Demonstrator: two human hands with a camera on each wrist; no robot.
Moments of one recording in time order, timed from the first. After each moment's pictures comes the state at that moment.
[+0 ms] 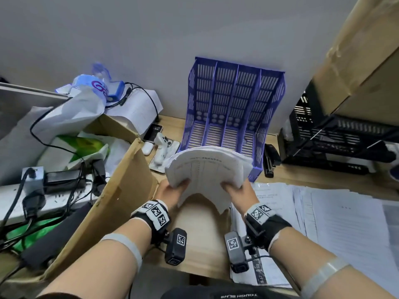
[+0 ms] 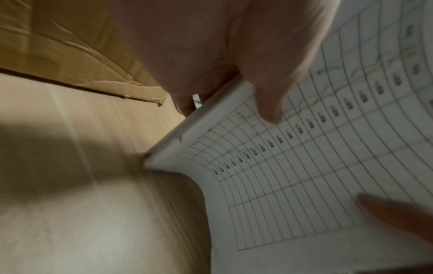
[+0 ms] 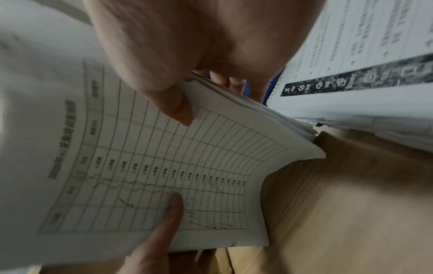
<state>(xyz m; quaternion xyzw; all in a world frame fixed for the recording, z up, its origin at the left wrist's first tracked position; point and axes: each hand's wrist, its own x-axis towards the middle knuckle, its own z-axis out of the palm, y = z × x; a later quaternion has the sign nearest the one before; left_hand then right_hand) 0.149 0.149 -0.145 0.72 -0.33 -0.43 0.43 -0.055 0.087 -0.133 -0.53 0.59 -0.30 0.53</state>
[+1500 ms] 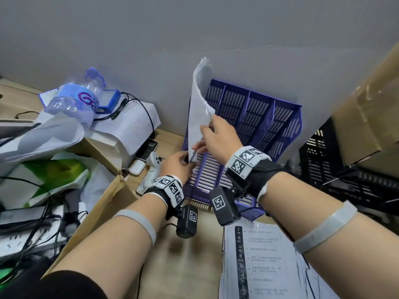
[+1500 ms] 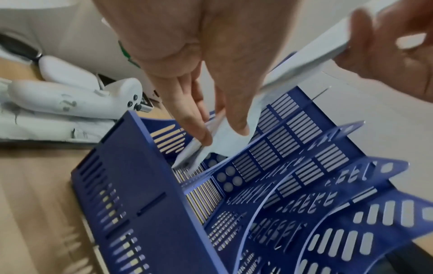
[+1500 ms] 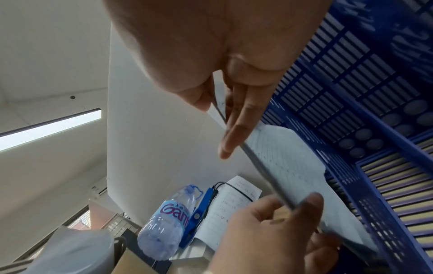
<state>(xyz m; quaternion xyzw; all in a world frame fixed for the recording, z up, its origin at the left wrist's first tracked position) 0.171 -0.019 -0.121 0.82 -0.37 -0.30 0.32 0.062 -0.075 0.007 -0.71 0.46 -0.23 0.47</state>
